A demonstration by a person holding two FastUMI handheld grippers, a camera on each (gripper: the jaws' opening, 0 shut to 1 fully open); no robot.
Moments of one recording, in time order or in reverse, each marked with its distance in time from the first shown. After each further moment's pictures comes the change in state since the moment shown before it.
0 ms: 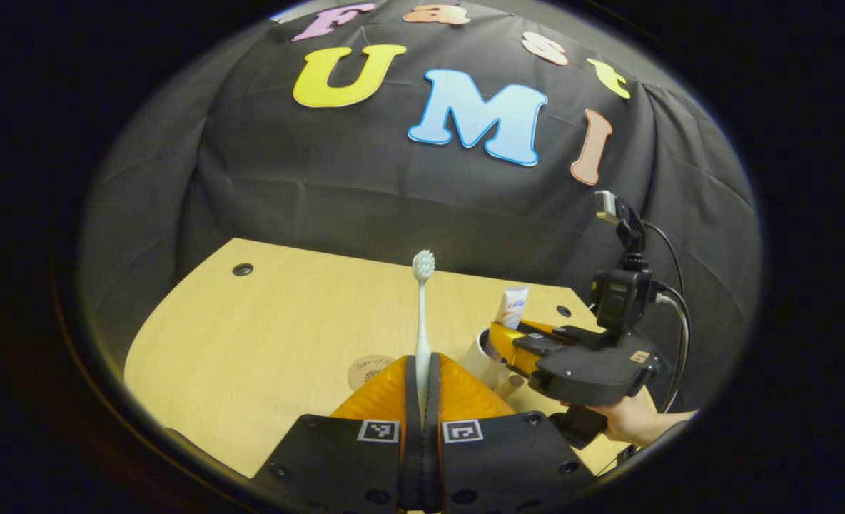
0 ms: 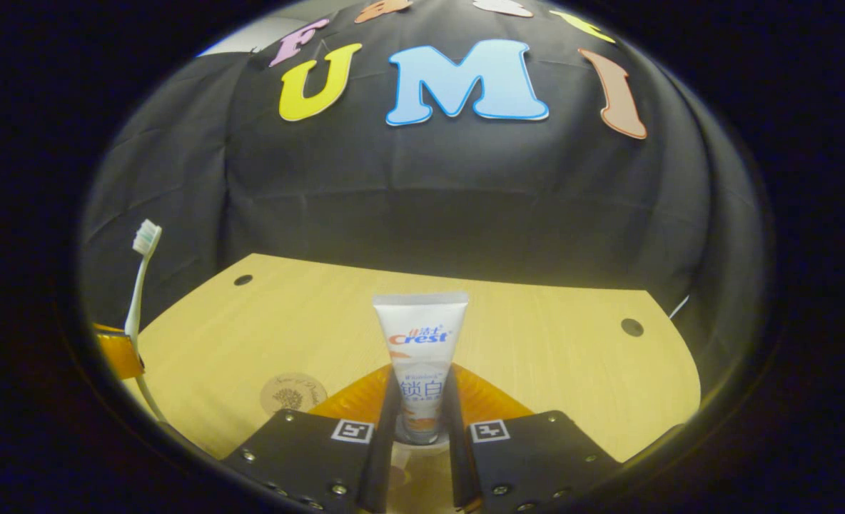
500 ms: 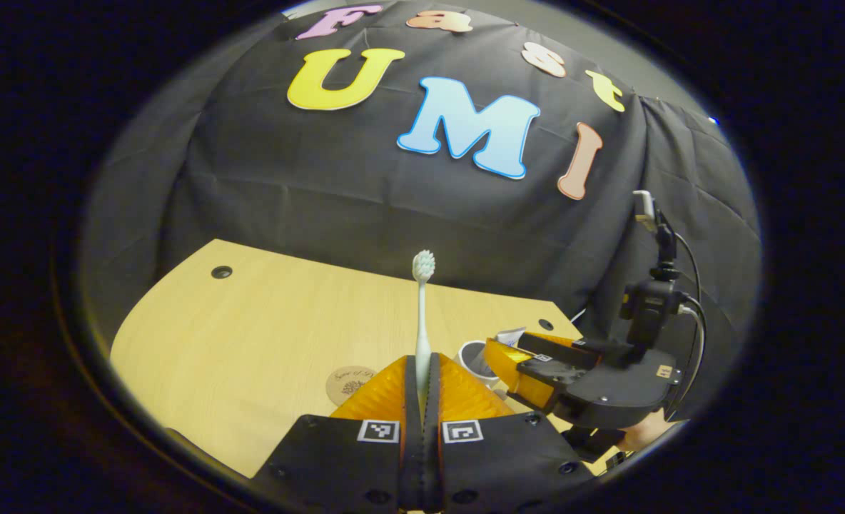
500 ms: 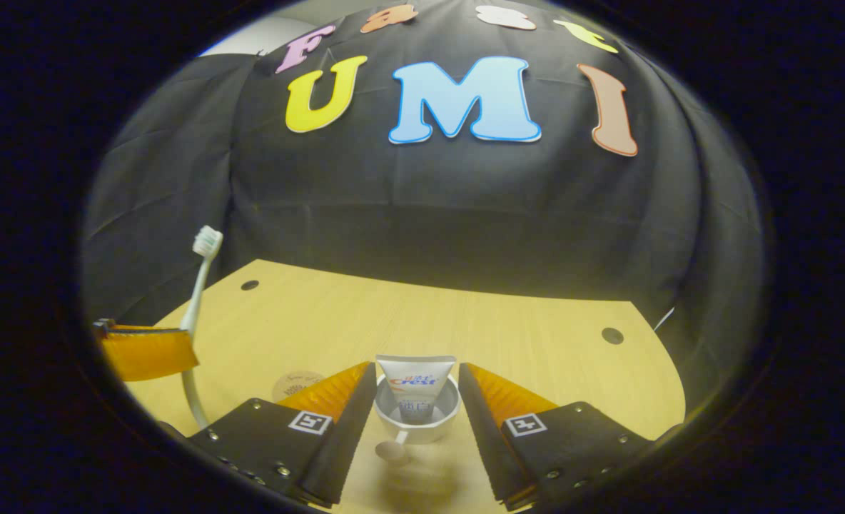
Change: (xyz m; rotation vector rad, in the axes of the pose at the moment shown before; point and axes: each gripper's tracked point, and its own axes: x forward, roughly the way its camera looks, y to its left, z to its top) left arm 0.018 -0.017 0.017 -0.023 -0.077 -0.108; right arm -0.063 -0.010 0.028 0.003 -0.083 -0.040
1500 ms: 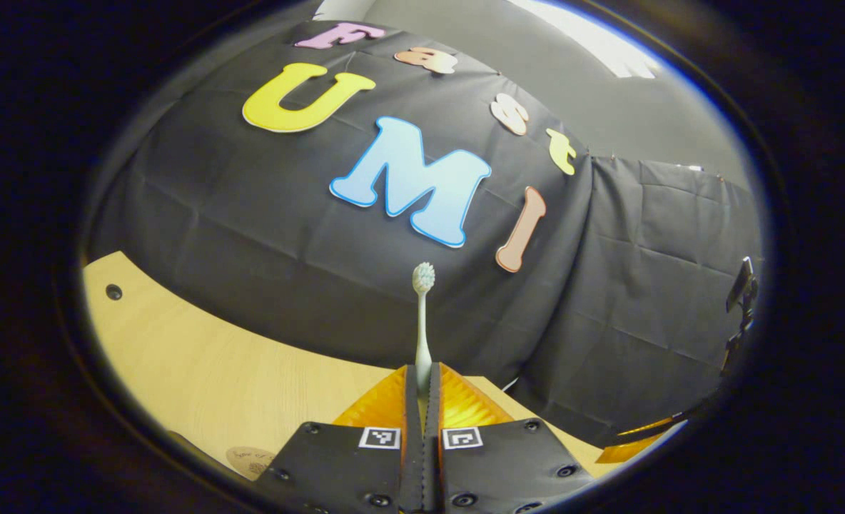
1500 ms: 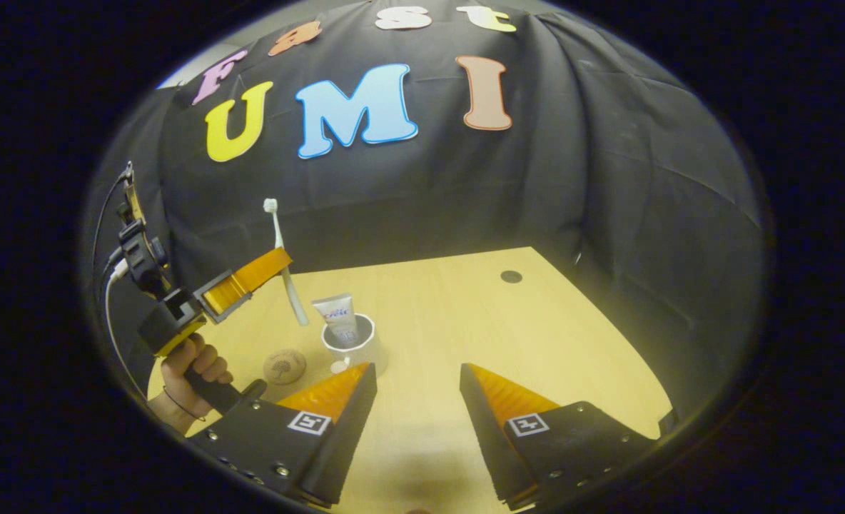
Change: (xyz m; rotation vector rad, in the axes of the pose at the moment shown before) left arm 0.118 -0.046 0.059 -0.078 -0.314 -0.353; right arm -0.139 -0.049 -0.041 0.232 0.130 -0.257
